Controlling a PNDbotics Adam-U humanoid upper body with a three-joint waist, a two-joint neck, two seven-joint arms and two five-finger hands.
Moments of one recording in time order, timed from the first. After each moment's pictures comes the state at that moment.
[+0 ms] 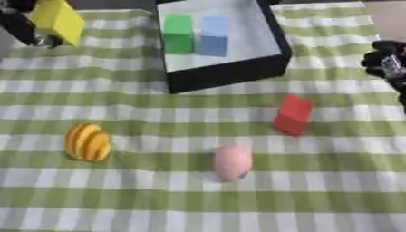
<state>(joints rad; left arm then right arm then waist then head) -1.26 0.58 -0.13 -0.90 -0.83 -0.19 -0.56 -0.26 -0.52 -0.06 -1.84 -0.24 0.11 -0.11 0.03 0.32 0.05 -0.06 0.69</state>
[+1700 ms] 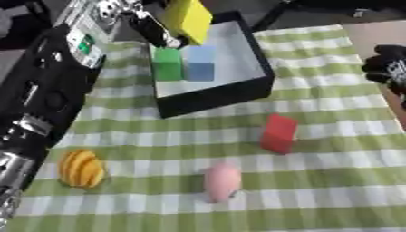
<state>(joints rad) -1.33 0.28 -0.21 -0.90 -0.73 -0.14 -0.47 -0.35 -0.50 -0.02 -1.84 -0.27 0.13 -0.07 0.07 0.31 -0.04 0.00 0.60</state>
